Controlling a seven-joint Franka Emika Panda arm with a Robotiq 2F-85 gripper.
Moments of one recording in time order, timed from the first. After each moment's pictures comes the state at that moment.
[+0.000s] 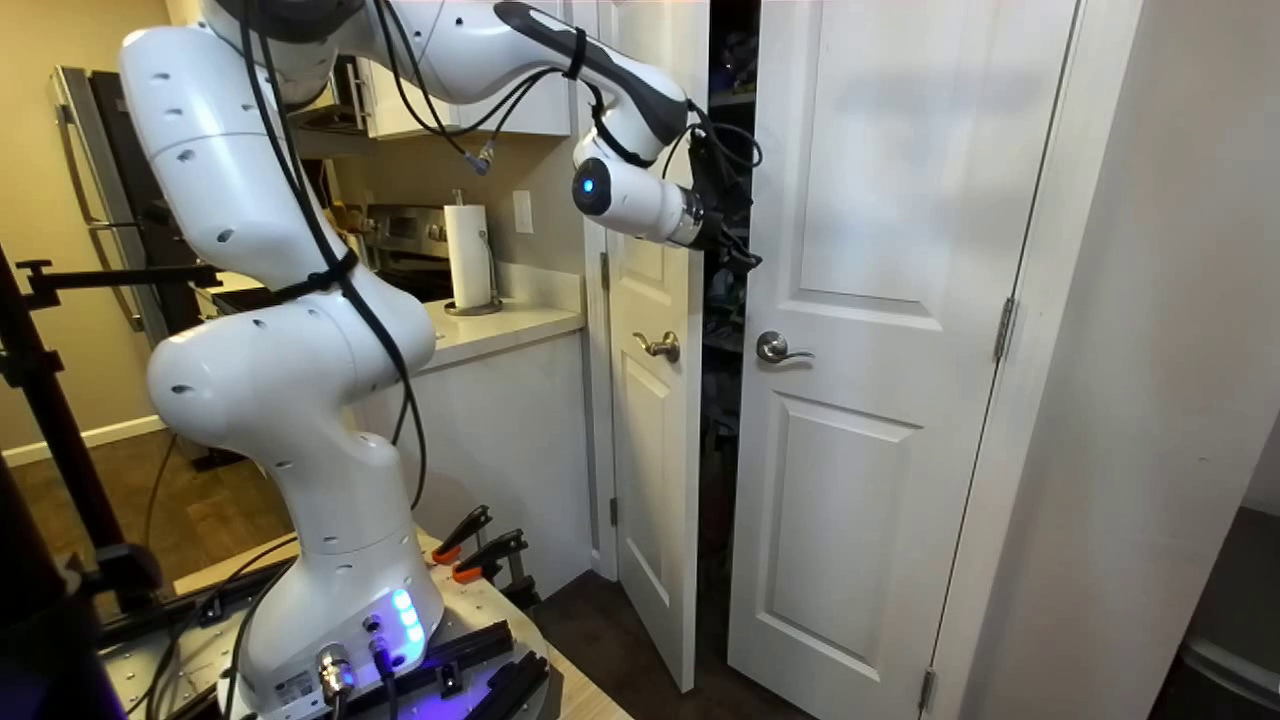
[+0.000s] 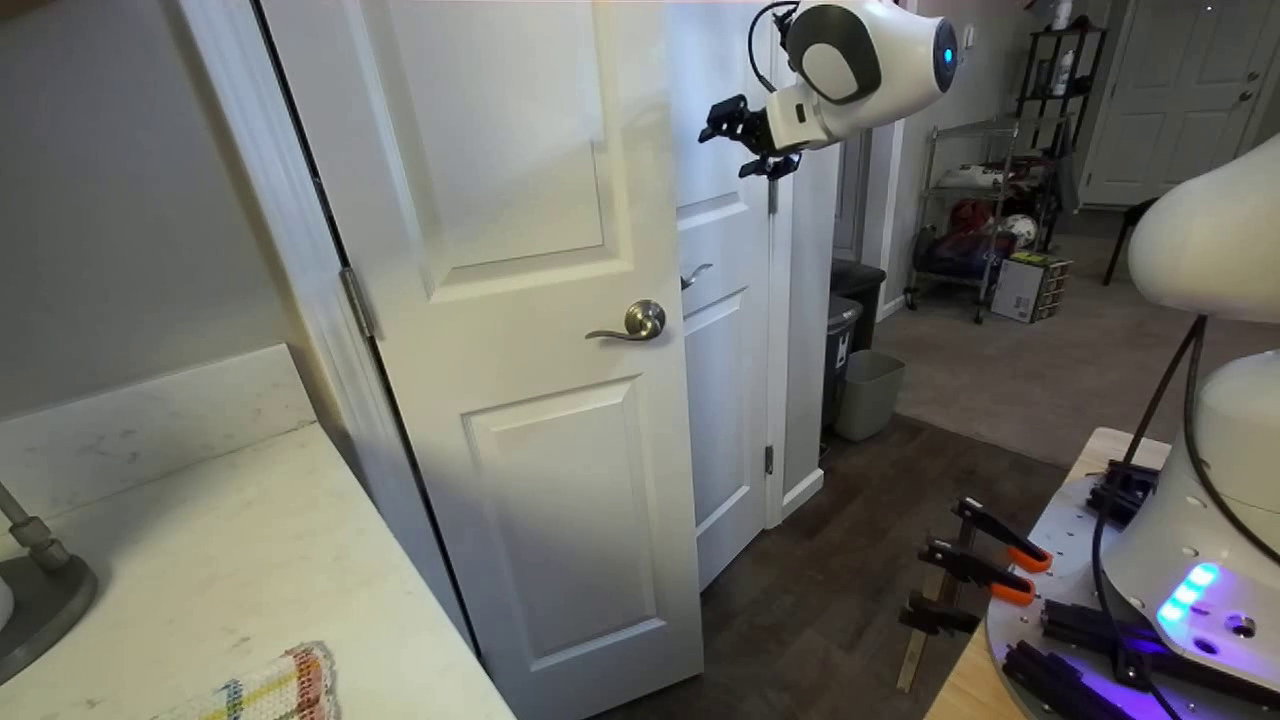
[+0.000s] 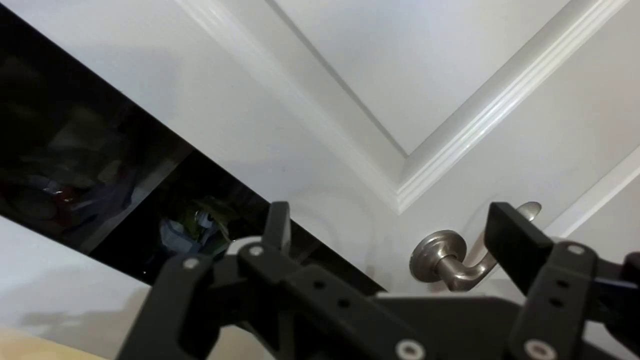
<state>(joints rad) -1.26 -0.33 1.15 -2.24 2.61 2.83 1.53</state>
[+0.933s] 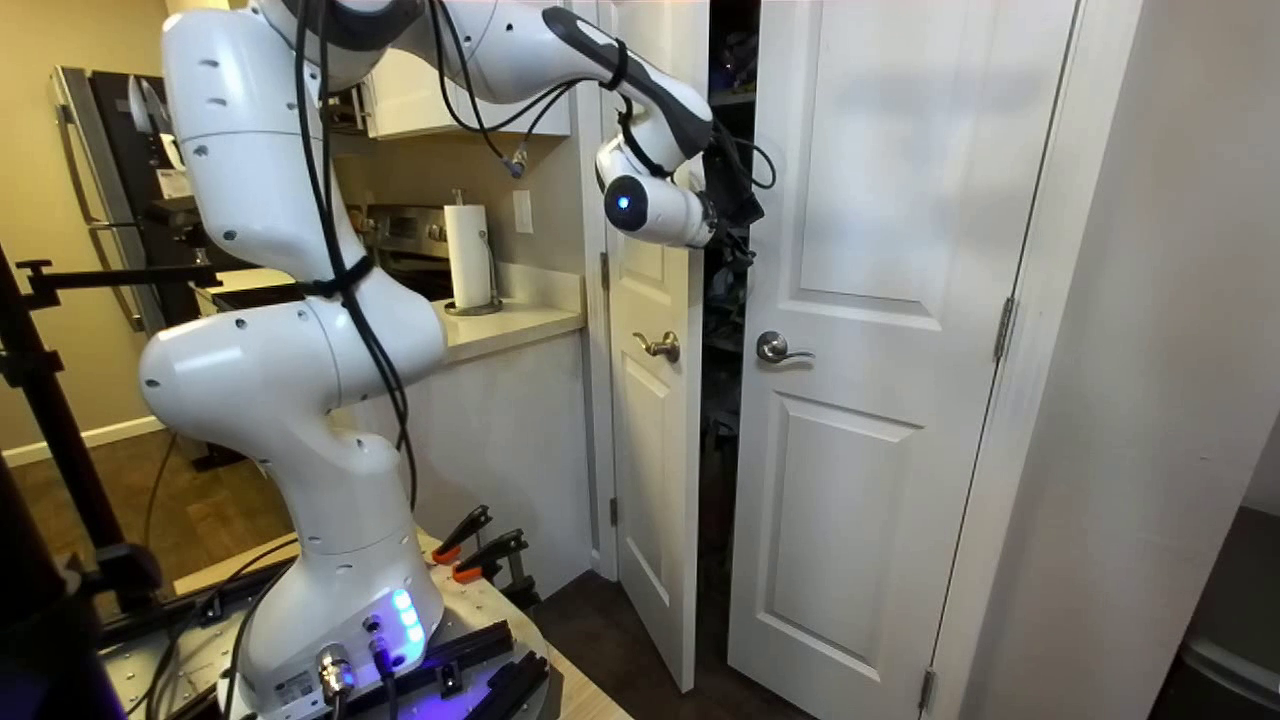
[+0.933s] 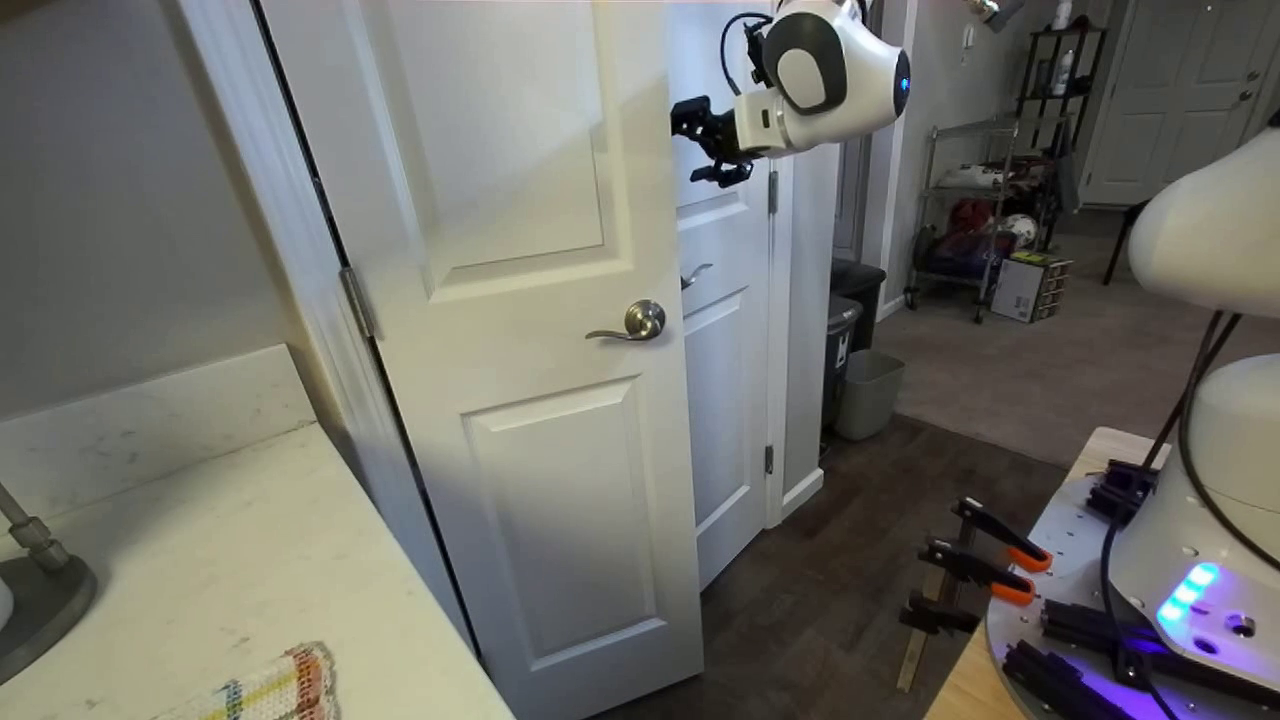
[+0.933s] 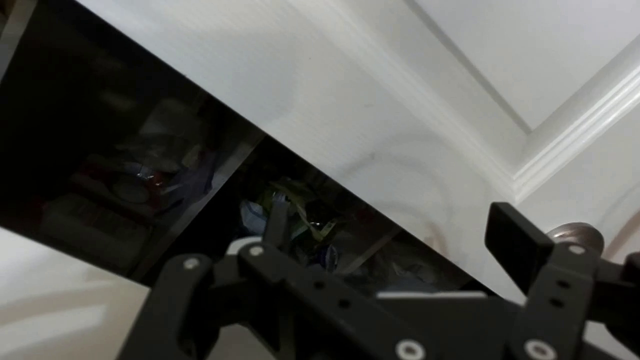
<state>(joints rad) -1.57 -0.15 1.51 -2.12 2.58 2.71 1.53</state>
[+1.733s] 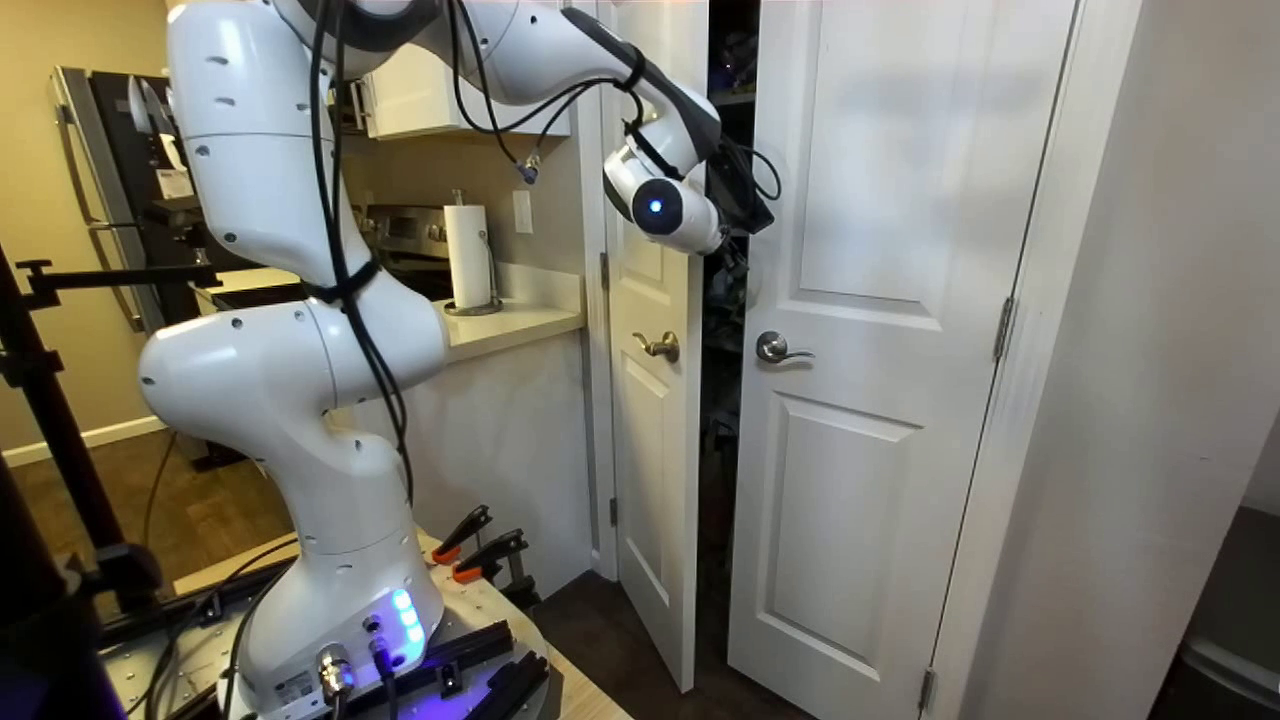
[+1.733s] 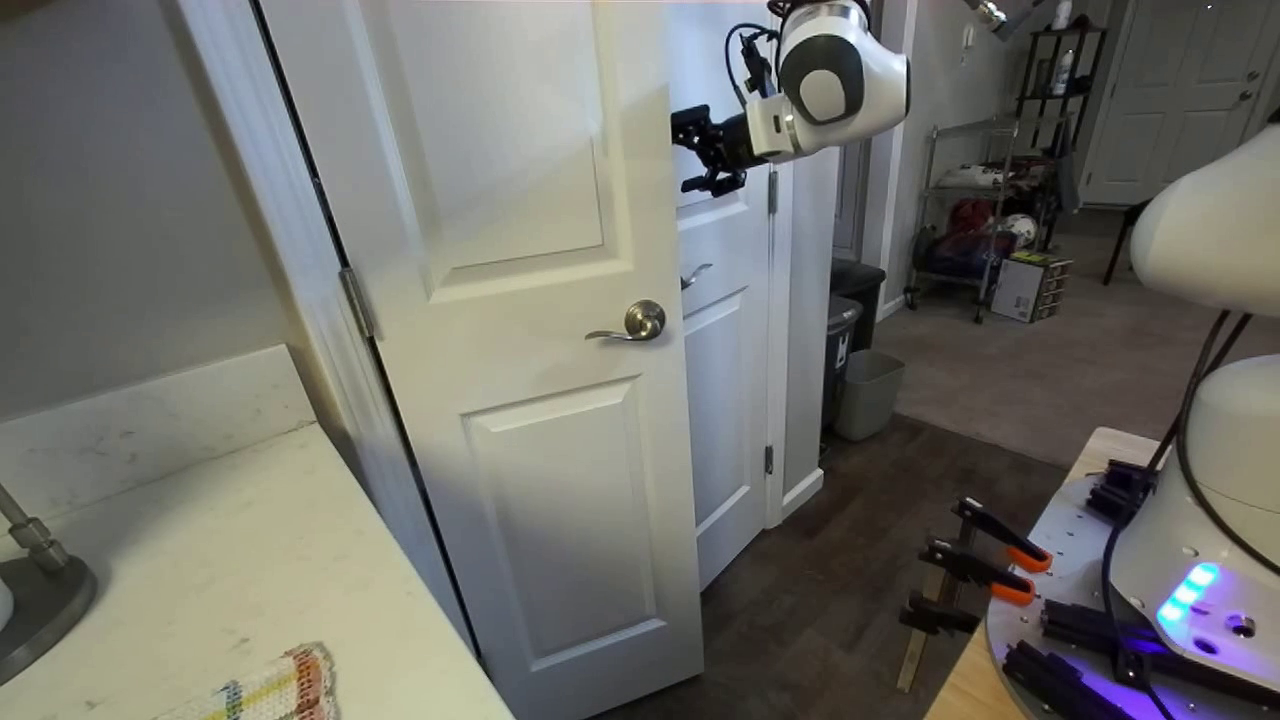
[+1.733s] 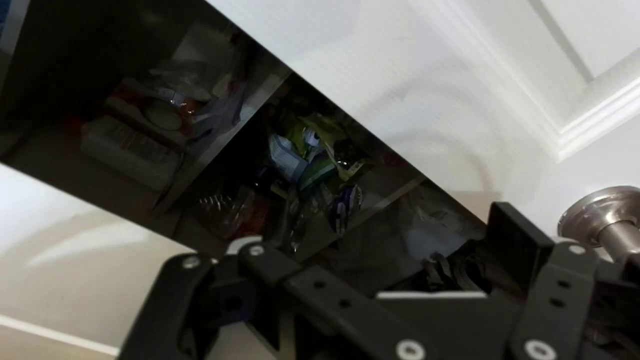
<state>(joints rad) -1.65 -0.06 1.58 -2.16 2.26 2.61 1.68</state>
